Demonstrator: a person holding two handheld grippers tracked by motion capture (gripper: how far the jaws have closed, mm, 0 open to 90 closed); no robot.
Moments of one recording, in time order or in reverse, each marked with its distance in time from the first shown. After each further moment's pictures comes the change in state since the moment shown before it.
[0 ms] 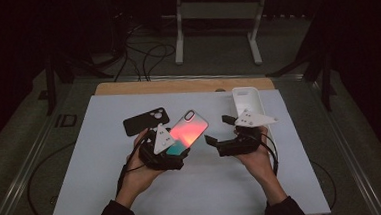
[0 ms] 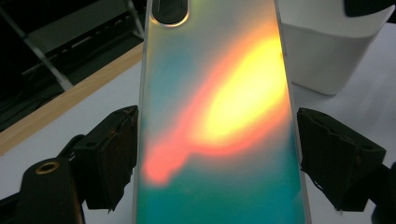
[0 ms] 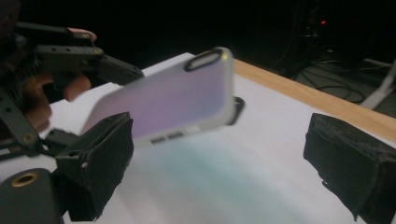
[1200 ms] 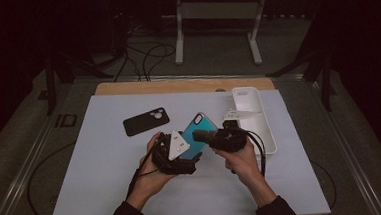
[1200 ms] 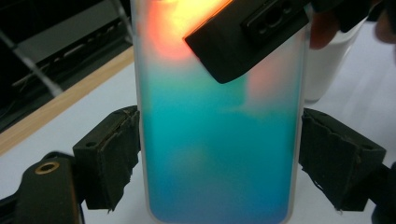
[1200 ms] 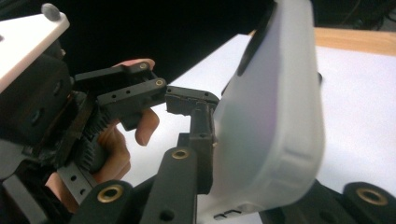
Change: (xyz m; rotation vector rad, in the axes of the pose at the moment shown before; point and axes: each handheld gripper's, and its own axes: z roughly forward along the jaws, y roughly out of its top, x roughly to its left) left arm -0.026 0.005 0.017 0.006 0.005 0.034; right arm 0.011 0.003 0.027 0.076 0.212 0.270
